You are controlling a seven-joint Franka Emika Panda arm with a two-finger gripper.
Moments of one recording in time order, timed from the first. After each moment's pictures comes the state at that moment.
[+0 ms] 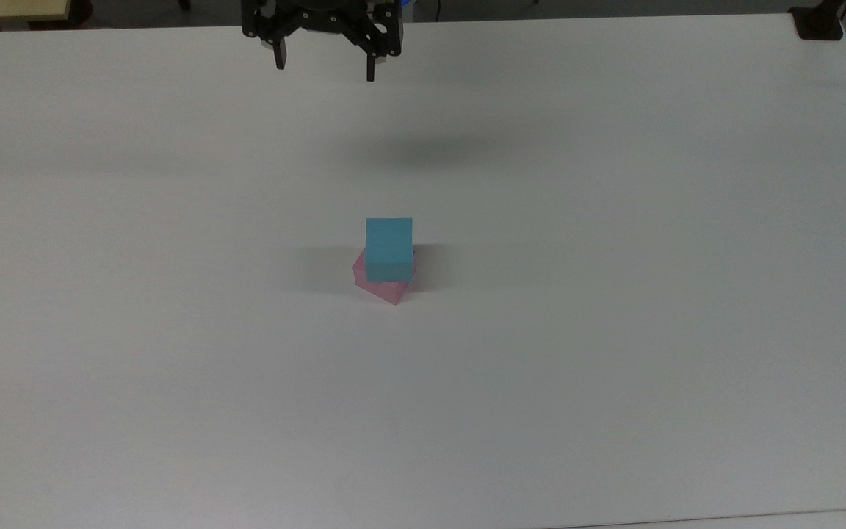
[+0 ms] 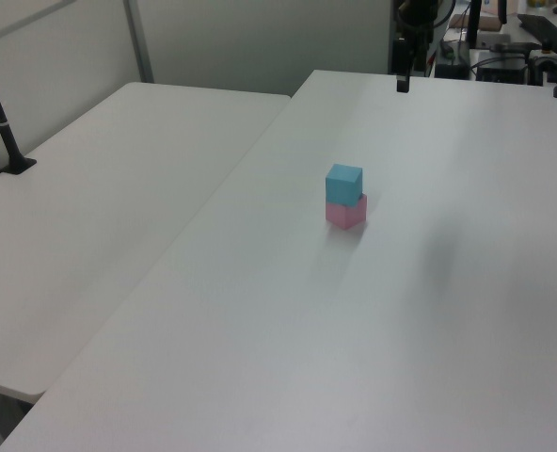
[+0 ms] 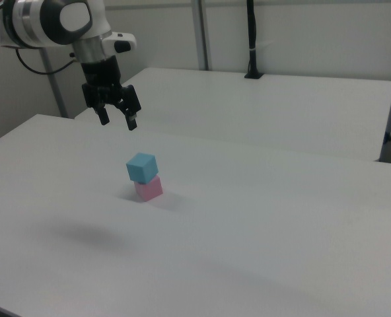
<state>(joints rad) 0.08 0.08 -0.03 -1.56 -0.08 1.65 0.13</state>
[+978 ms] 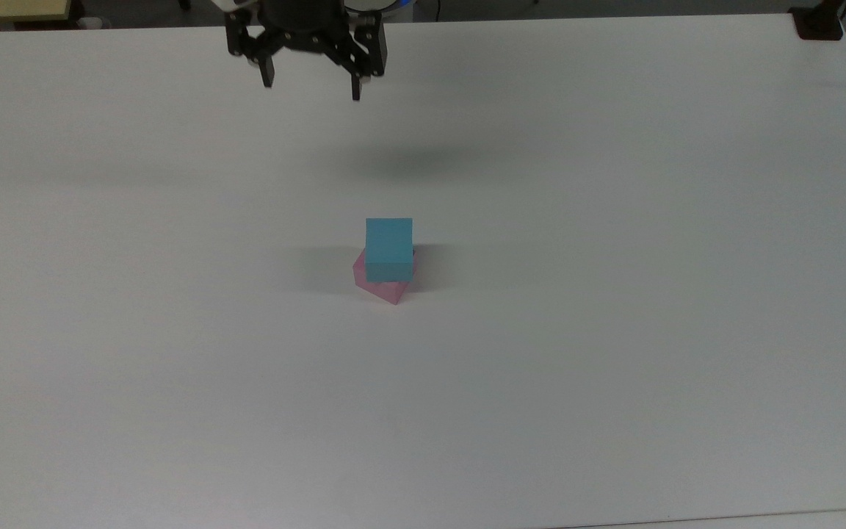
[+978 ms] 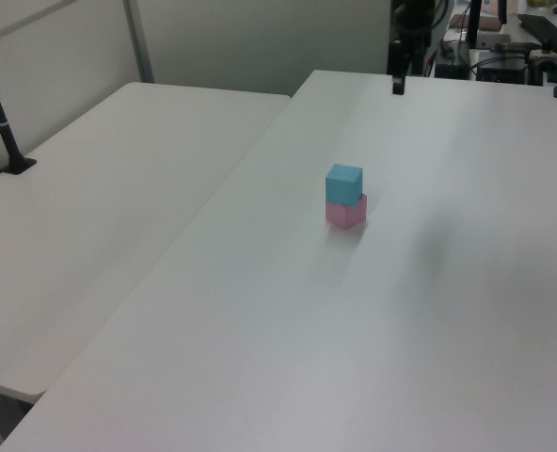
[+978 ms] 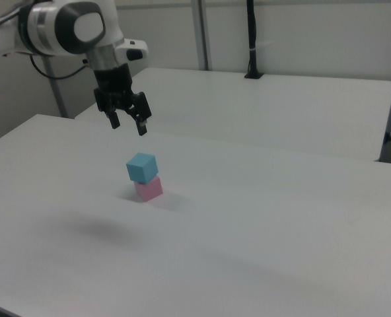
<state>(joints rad) 0.05 0.12 -0.03 -1.57 -0.05 1.72 0.13</state>
